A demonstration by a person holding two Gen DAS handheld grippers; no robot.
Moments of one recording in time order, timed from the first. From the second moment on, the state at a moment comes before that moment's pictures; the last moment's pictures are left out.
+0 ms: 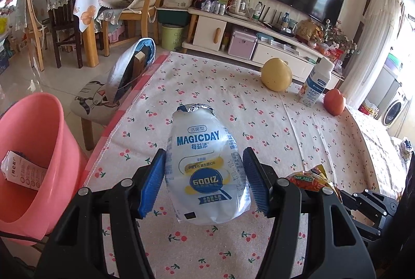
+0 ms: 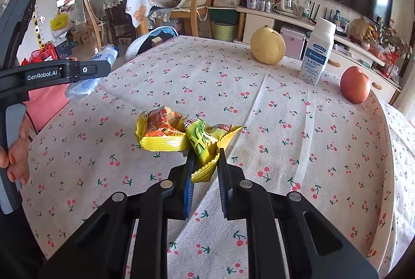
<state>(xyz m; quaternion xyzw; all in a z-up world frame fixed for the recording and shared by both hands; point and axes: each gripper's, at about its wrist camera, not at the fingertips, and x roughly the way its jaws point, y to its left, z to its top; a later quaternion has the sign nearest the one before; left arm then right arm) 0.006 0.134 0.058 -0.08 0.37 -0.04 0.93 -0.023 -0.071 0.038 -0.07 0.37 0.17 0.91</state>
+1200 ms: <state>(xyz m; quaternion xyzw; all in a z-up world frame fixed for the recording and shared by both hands) -0.039 0.263 0.099 -0.23 0.25 0.07 0.94 -0.047 0.073 0.102 -0.06 0.32 0.28 0.91</state>
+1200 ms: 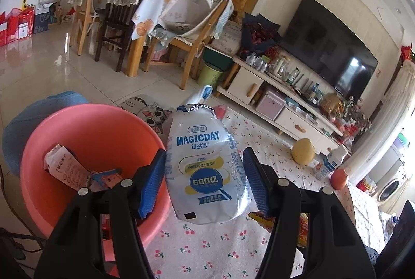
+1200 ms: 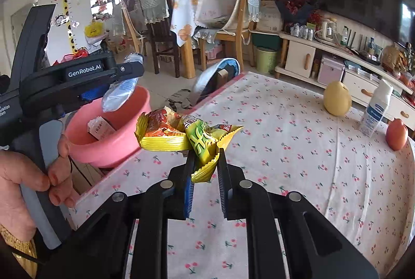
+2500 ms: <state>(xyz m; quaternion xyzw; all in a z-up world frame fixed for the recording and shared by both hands) -0.043 0.348 0.082 -0.26 0.26 0.18 0.91 -0.030 0.135 0.091 -0.08 0.34 0.26 0.90</state>
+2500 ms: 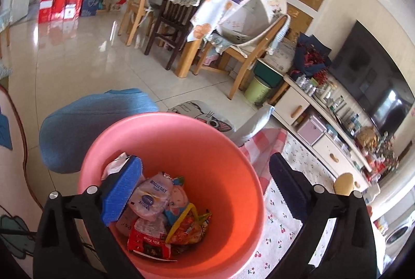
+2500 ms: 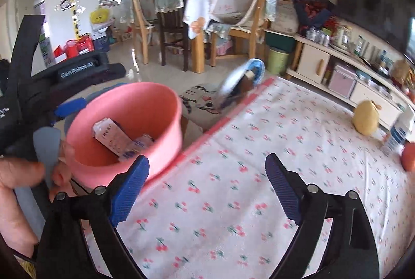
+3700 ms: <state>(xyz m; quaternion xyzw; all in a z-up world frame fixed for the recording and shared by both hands) -0.137 0.077 0.155 -0.02 0.20 -0.01 0.98 -0.119 -0.153 0.135 0.04 0.24 0.03 0.97</state>
